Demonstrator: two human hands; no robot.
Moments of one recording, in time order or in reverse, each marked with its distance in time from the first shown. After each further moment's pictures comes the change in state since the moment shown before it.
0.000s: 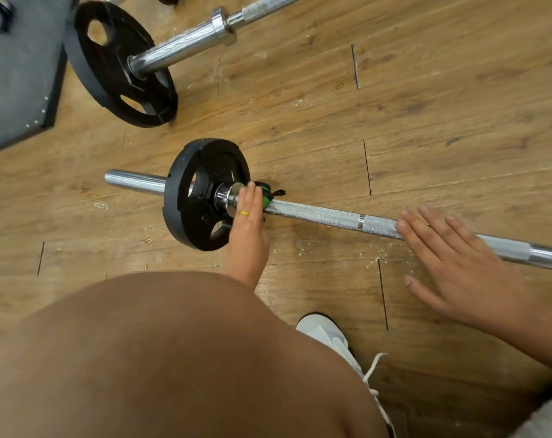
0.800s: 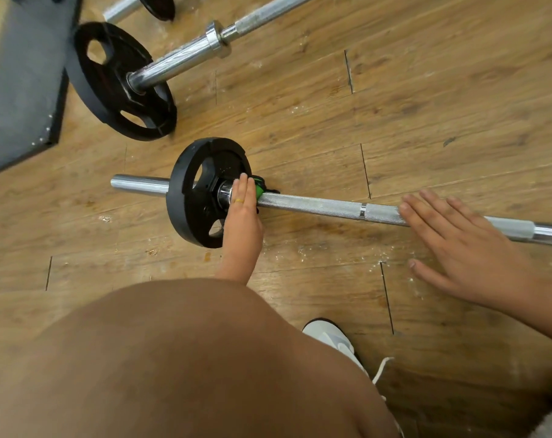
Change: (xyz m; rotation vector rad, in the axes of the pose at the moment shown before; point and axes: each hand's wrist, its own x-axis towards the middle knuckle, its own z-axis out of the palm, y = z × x) left_hand 0.041 -0.005 -0.008 0.098 -0.045 0.001; right_hand 0.020 0.021 -0.005 0.038 -0.039 0.026
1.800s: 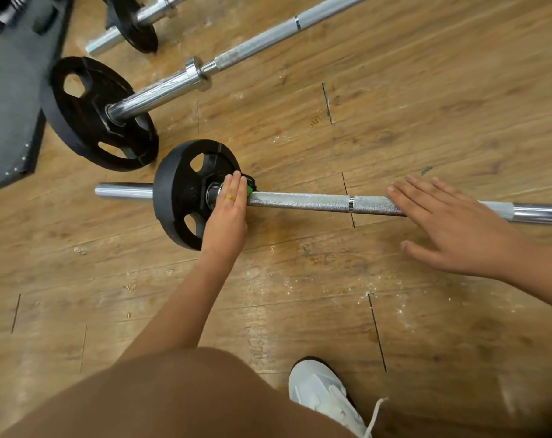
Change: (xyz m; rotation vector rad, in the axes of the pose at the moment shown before) left_hand 0.068 0.003 -0.002 0.163 -0.016 0.209; right_hand 0.055 0.056 -0.021 -0.007 -0.083 0.019
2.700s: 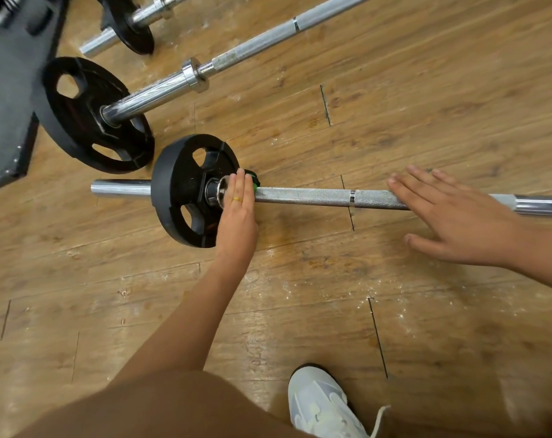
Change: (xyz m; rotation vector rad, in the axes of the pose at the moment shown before) left_hand 0.004 0.022 0.013 -0.032 0.075 -0.040; right_hand 0.011 0.017 -0.002 0.008 -0.042 -0.015
